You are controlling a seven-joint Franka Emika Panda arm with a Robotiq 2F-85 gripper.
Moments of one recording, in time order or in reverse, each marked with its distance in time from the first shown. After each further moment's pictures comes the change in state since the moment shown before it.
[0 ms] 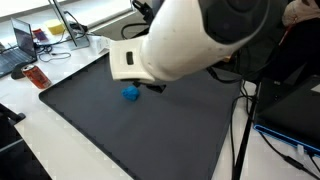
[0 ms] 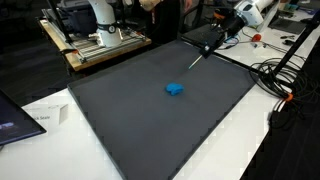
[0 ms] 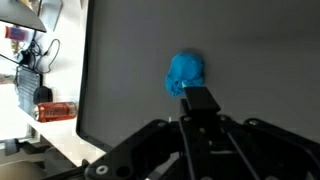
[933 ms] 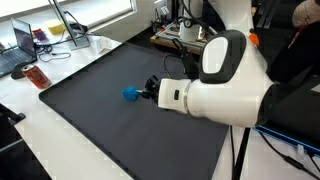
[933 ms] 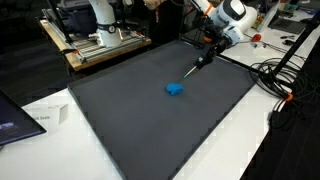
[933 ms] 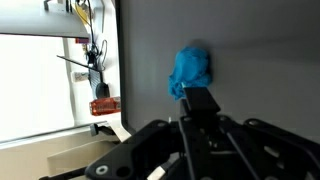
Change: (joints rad) arm 0.151 0.082 -0.078 -0.173 -0.202 0.075 0.348
